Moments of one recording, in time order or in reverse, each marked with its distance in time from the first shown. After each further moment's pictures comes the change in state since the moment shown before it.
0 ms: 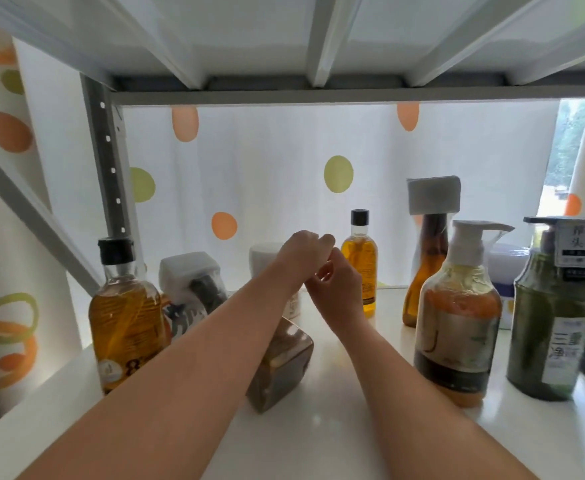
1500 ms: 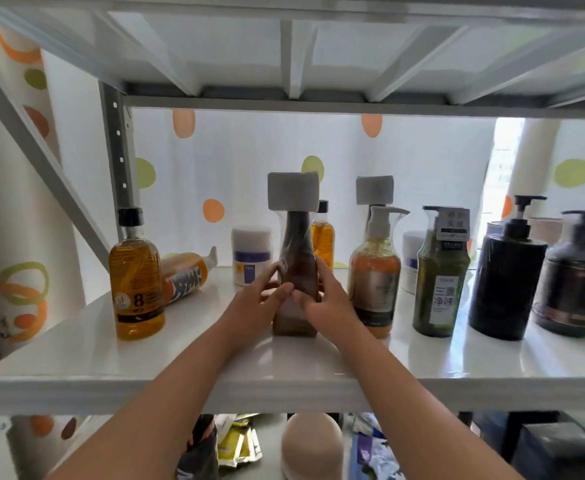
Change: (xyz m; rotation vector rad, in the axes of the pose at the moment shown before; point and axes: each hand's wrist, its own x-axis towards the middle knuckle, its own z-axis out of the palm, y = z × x) left_hand -0.120 -0.071 0.019 -0.147 -0.121 0.206; right_hand -0.090 -0.031 -0.106 0.251 -0.405 0.171
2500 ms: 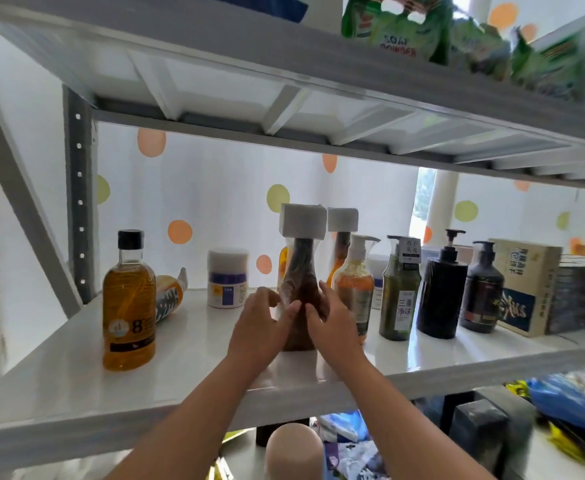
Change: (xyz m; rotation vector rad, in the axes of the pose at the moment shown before) left_hand -0.022 0.010 0.000 0.133 0.183 0.172; right_hand -0.040 -0.039 0.018 -0.441 0.377 0.052
